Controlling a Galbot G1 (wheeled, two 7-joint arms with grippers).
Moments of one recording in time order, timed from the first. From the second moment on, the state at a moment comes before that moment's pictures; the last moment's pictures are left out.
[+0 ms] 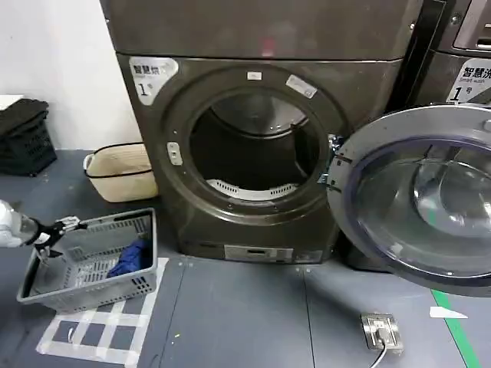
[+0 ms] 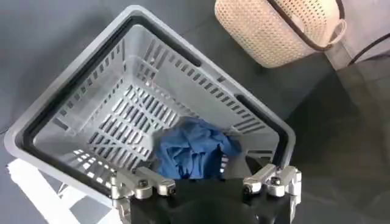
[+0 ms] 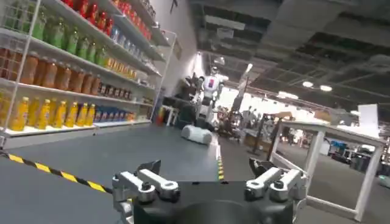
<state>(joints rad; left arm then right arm) 0.68 -0.50 -0.36 -1.28 -2.29 0.74 -0.98 -1.81 1.57 1.89 1.81 0.46 -0.02 0.21</state>
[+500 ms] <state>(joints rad) 0.69 -0.51 -0.36 -1.27 -2.28 0.74 -0.97 -1.81 1.57 1.90 1.80 0.48 -0.02 0.23</state>
